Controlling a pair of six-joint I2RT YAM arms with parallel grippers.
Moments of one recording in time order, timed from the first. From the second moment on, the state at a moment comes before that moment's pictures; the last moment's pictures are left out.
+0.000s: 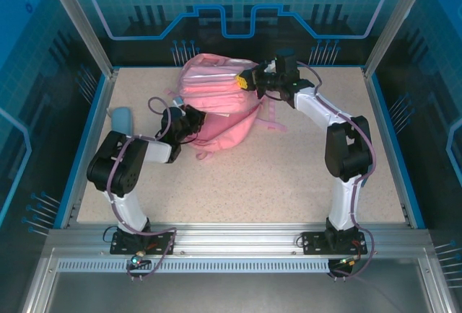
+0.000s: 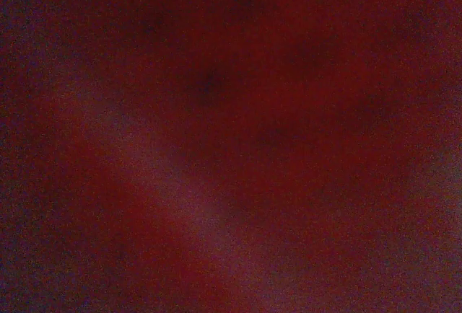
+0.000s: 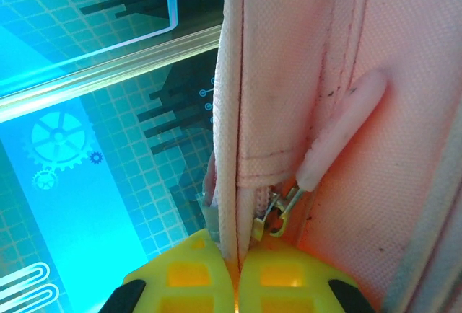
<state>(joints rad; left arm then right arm) -0.25 1.82 0.75 0.86 0.22 -1.38 0.33 2.00 1.64 -0.05 -0.74 1.53</state>
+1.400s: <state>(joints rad) -0.23 1.70 0.57 0.82 0.15 -1.40 0.33 1.96 1.64 -0.22 -0.67 1.32</state>
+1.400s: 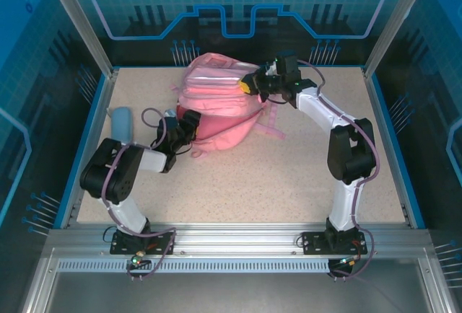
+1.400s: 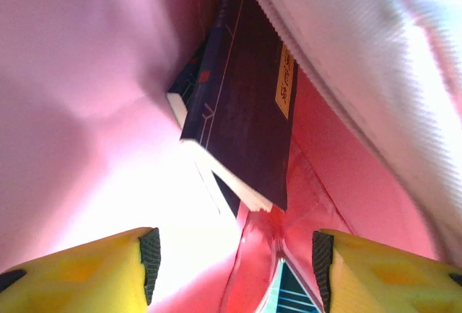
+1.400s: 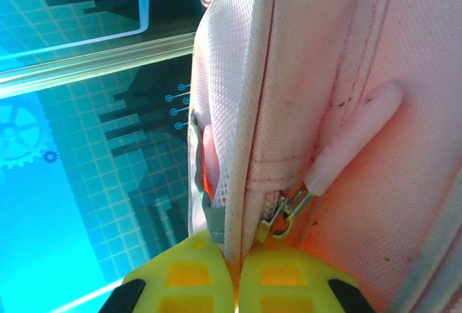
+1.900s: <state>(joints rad) -0.23 1.27 0.46 0.38 0.24 -1.27 0.18 1.92 1.62 -0.50 -0.63 0.94</state>
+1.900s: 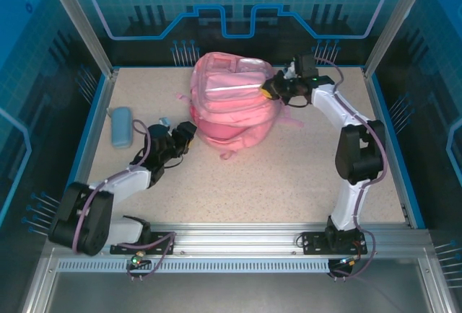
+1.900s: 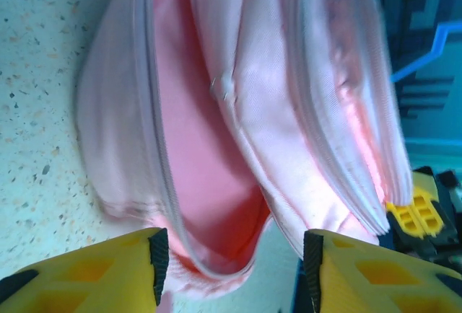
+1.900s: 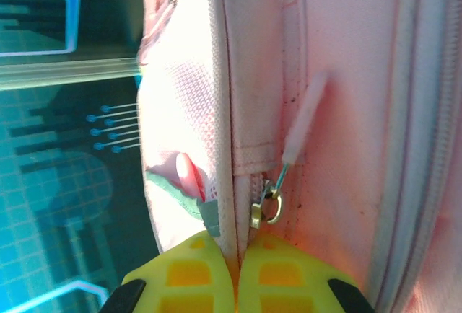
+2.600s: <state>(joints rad) -0.23 1.34 0.81 -0.18 0.26 -0.87 0.43 1.73 1.68 -0.84 -0.01 0.43</state>
